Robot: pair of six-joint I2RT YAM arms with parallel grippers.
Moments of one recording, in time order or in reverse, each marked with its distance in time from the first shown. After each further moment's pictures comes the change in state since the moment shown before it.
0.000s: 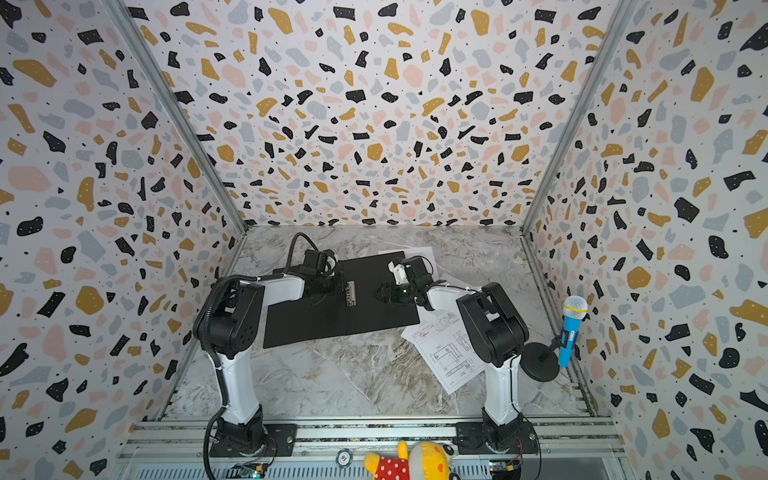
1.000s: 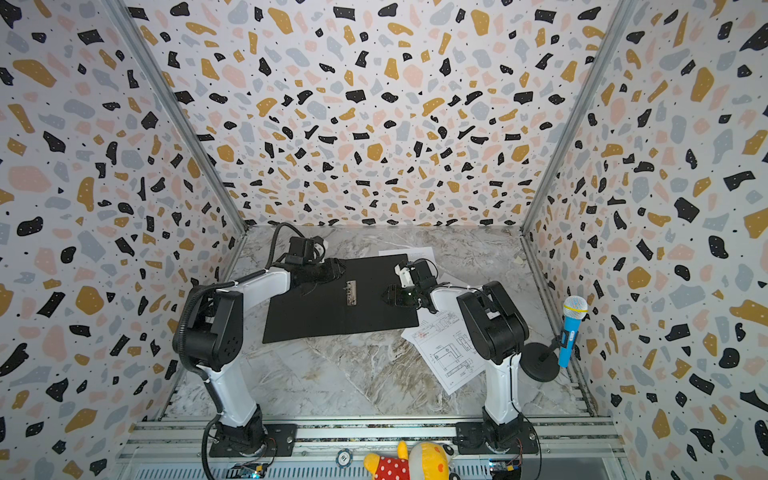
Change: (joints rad) left arm 0.051 -0.165 0.005 -0.087 0.088 -0.071; right arm -0.012 0.019 -0.010 0.015 0.023 -0.011
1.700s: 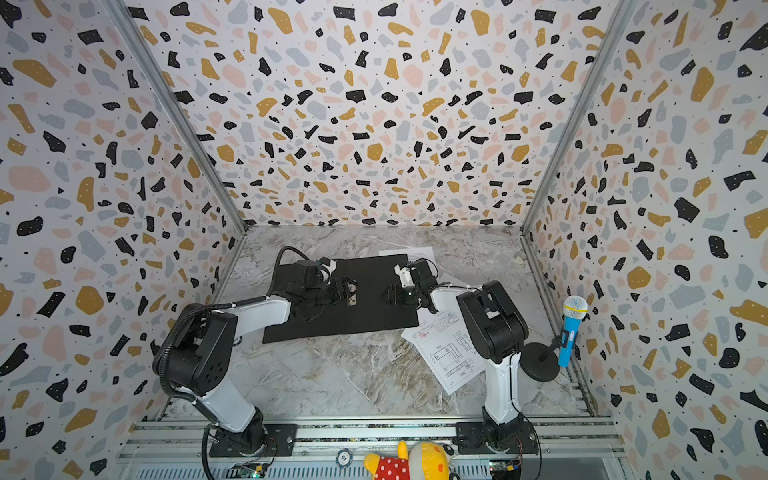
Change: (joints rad) left arm -0.098 -0.139 -0.315 0.301 0.143 -0.234; right arm -0.003 0.007 0.000 0.013 -0.008 0.003
